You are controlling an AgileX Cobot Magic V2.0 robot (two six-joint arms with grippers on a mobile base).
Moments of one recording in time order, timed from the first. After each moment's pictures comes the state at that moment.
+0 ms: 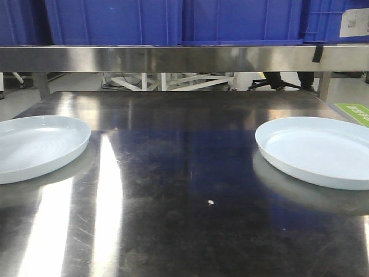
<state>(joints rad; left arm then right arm) 0.05 1.82 -1.27 -0.11 0.93 0.14 0.04 -0.01 0.03 0.02 0.08 0.00</state>
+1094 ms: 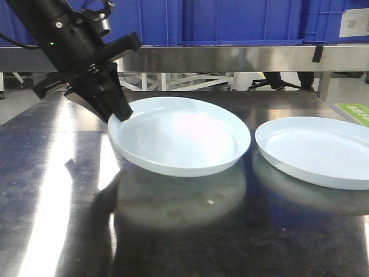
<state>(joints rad) -0.33 1.92 -1.50 -0.53 1.03 0.16 0.04 -0.01 0.03 0.02 0.08 0.00</state>
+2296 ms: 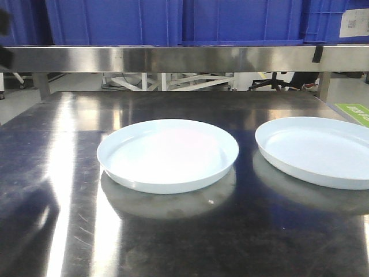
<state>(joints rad) -0.30 1.11 -0.59 -0.28 0.03 0.23 0.04 -0.01 0.03 0.02 0.08 0.00</state>
